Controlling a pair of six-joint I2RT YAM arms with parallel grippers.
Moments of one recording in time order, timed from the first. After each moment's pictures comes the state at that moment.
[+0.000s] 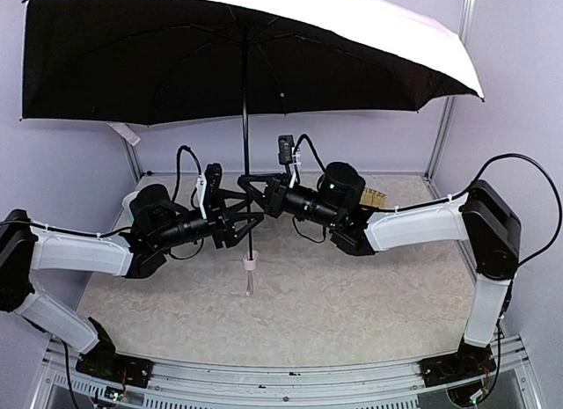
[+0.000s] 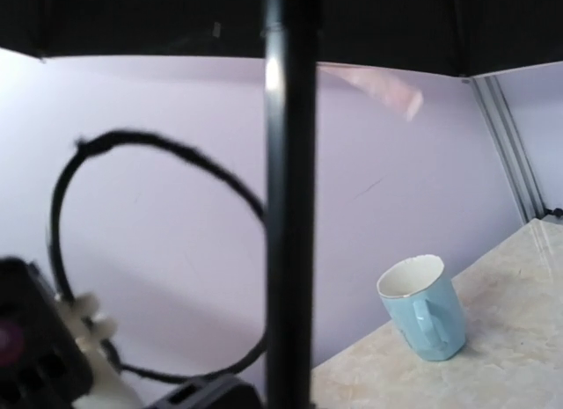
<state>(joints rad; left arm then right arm) -0.71 1.40 0.63 0.87 0.48 -0.11 0.92 1.90 1.24 0.90 -0.32 0.54</state>
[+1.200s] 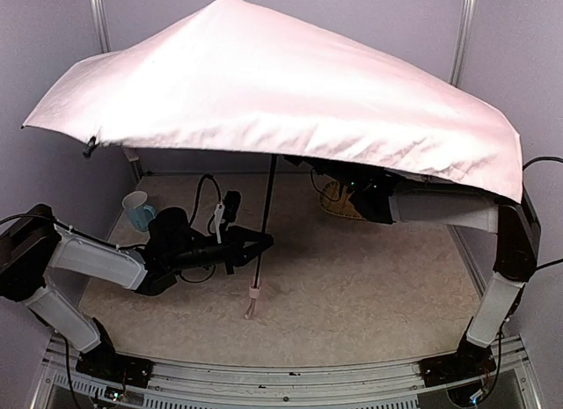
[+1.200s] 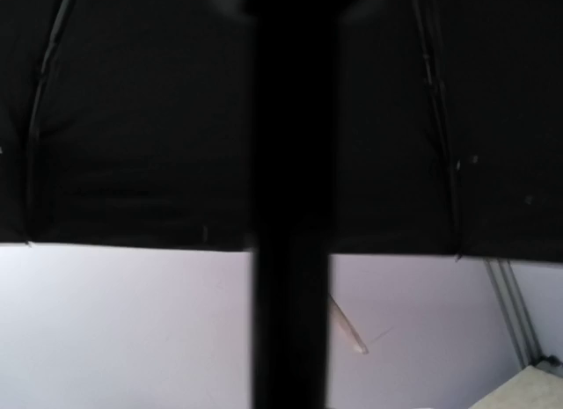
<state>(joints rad) -0.82 1.52 0.57 0.94 0.48 -0.29 0.83 1.77 1.36 0.86 -0.34 0.53</state>
